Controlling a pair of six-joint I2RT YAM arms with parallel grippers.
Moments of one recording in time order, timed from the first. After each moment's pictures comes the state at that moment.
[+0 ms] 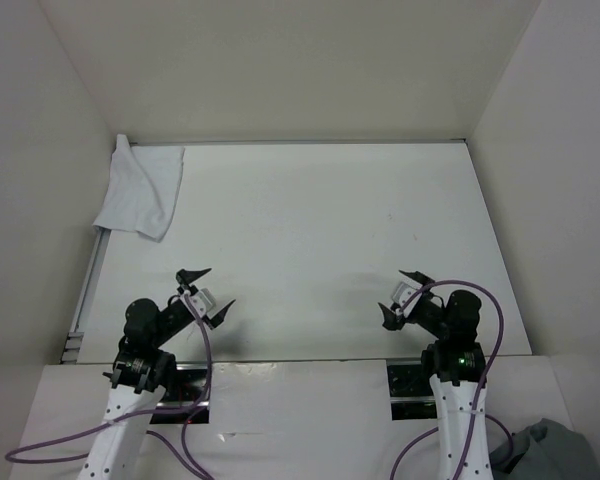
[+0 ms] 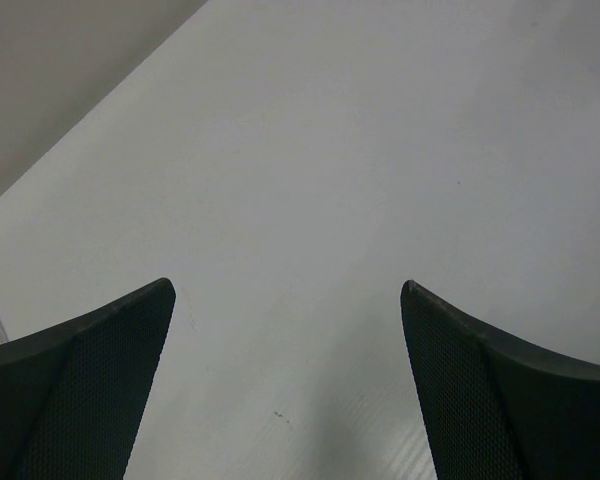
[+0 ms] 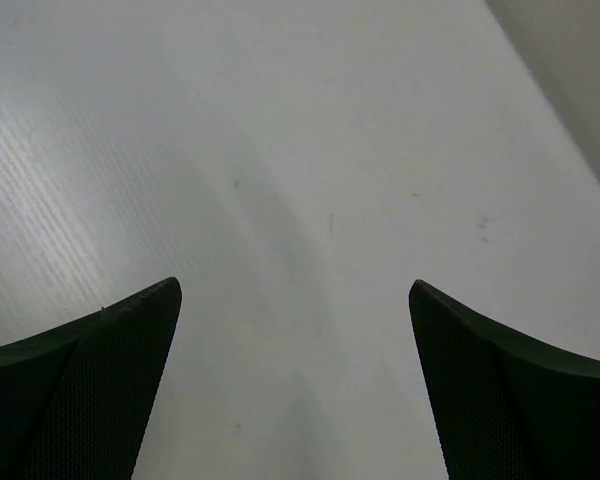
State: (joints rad) left arm -0.14 0.01 0.05 -0.16 0.60 0.45; right arm -0.10 0.01 0.09 -0.46 -0.82 -0.80
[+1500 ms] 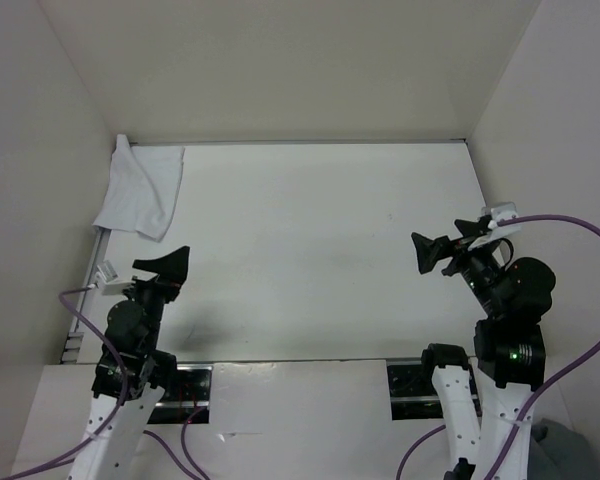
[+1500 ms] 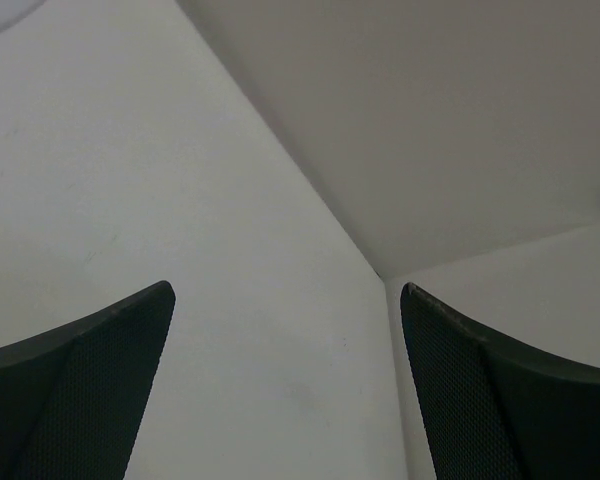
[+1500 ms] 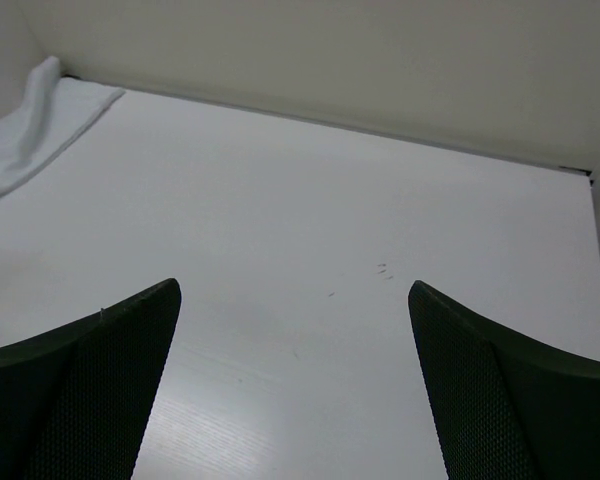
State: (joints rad) left arm -0.22 0.01 0.26 -0.30 -0.25 -1.08; right arm -0.14 0.43 0.94 -0.52 -0.44 0.01
